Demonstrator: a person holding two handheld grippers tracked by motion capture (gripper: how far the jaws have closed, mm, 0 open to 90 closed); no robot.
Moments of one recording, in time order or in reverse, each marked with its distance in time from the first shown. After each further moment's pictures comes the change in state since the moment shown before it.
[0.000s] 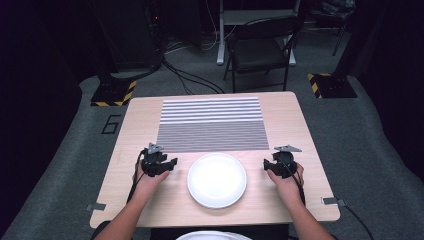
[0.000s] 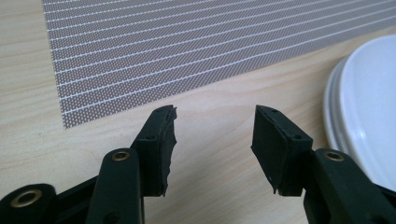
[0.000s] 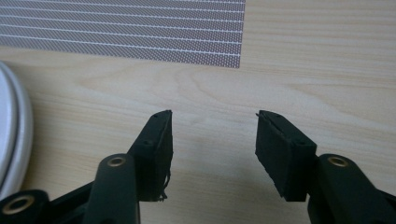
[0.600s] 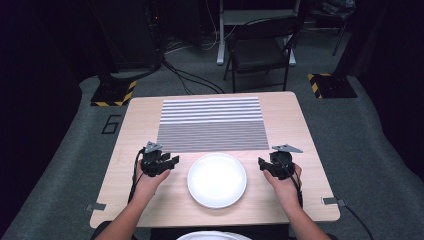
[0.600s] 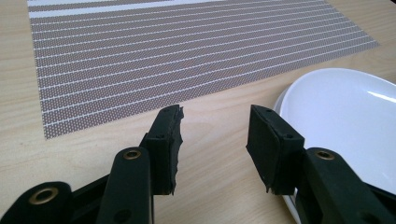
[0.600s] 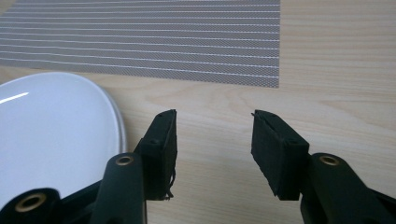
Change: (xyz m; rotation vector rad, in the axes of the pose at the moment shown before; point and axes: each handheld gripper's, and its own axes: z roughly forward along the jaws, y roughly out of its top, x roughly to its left) left arm -0.016 0.011 -0.020 -0.046 -0.055 -0.045; right arm 0.024 0.010 -0.035 -0.051 0.090 0.028
